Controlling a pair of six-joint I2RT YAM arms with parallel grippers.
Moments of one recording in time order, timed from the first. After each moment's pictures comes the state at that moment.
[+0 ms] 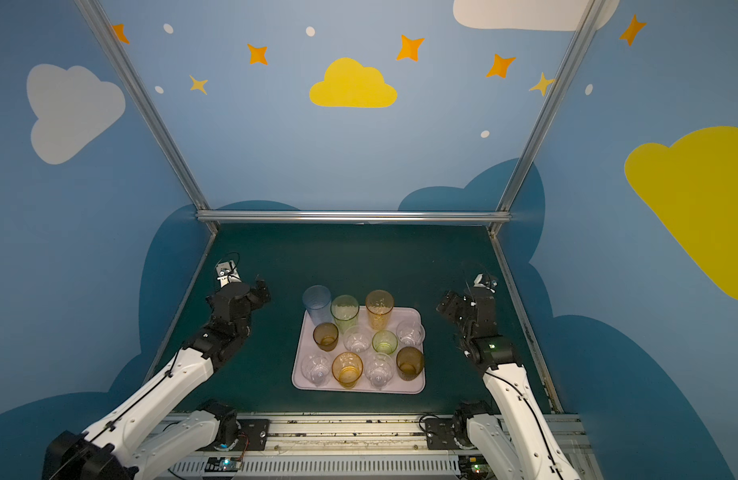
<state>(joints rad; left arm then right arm) -0.28 0.97 0.55 0.03 -0.63 -0.27 0.17 0.79 0.65 -0.43 0.20 0.54</state>
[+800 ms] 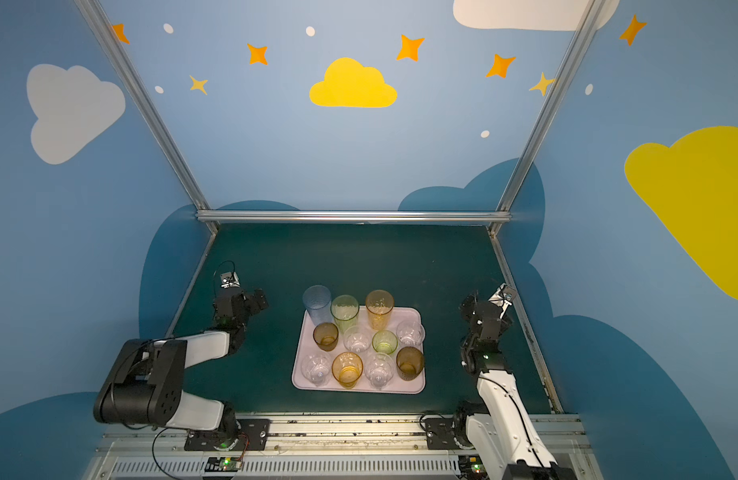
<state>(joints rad) 0.00 1.48 0.43 0.55 -0.26 -0.23 0.00 0.83 0.38 0.11 0.43 0.37</state>
